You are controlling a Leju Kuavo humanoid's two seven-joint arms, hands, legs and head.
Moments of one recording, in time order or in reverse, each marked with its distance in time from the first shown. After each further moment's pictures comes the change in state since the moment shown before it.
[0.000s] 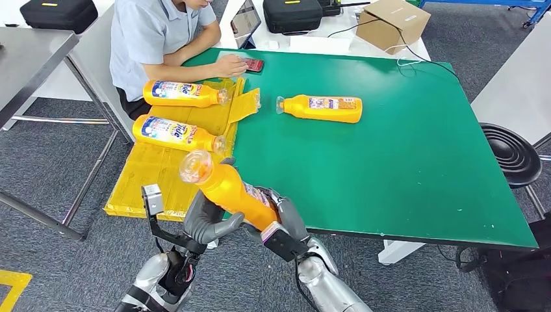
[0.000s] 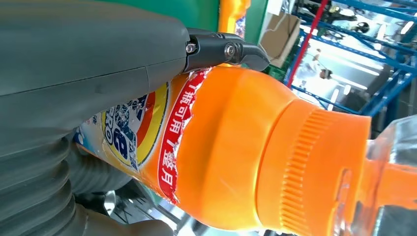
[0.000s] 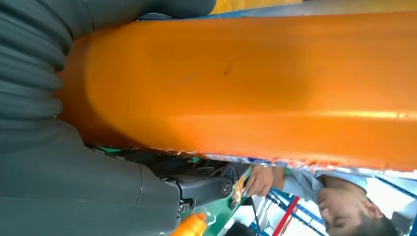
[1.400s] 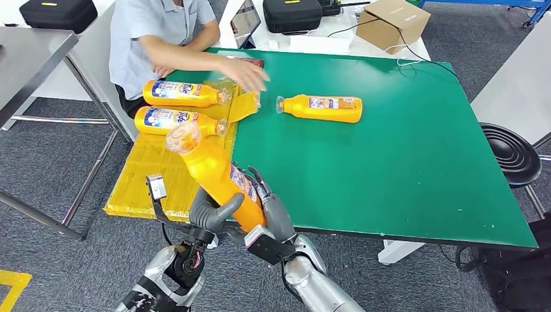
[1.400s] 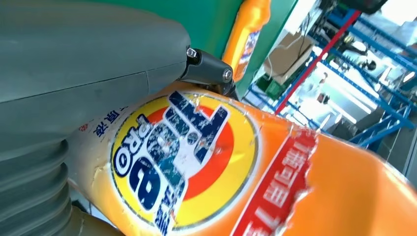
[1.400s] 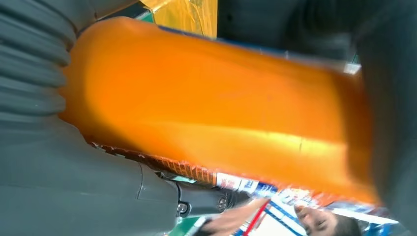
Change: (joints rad) left arm -0.060 -0.027 -0.054 0.056 0.301 0.141 0.036; right arm -0.015 0.032 0.139 -0.023 -0.048 -0.032 -0.023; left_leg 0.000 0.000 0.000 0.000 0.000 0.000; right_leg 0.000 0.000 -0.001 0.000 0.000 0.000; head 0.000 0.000
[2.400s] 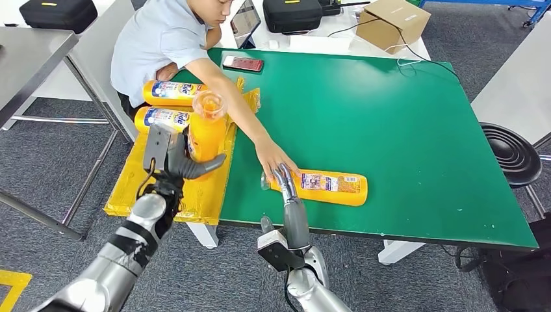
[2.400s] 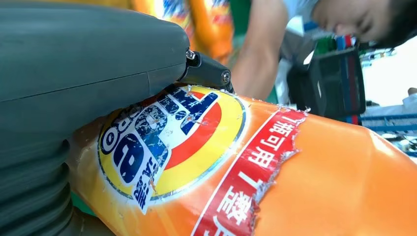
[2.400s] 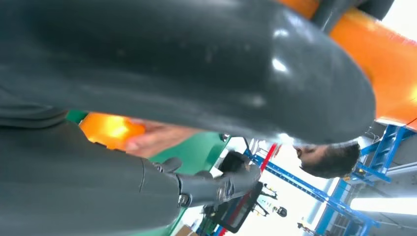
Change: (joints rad) left arm -0.345 0.106 0.050 0.274 -0.675 0.342 0.023; right arm 0.095 -0.024 -0.006 -0.136 -0.115 -0.314 0.000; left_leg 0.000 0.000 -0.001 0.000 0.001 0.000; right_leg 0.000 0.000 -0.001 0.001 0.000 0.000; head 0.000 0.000
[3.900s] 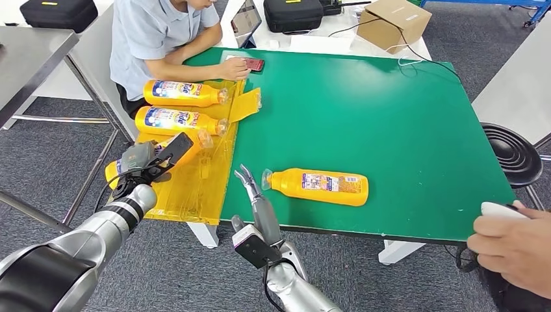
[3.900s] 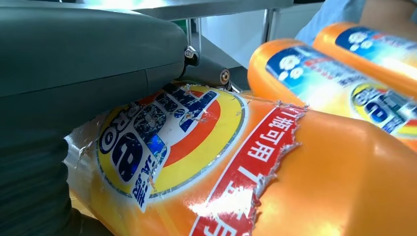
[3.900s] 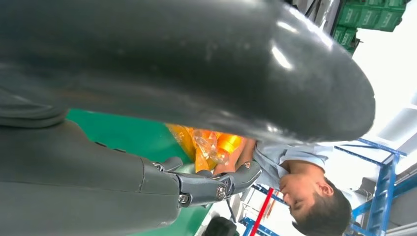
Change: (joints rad) left arm -0.296 0.041 -0.102 0.739 -0.672 0.252 0.377; right arm -0.079 0.090 0.072 0.120 -0.061 0.173 0.000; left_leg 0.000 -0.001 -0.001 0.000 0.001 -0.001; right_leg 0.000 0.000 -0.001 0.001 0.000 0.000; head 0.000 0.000
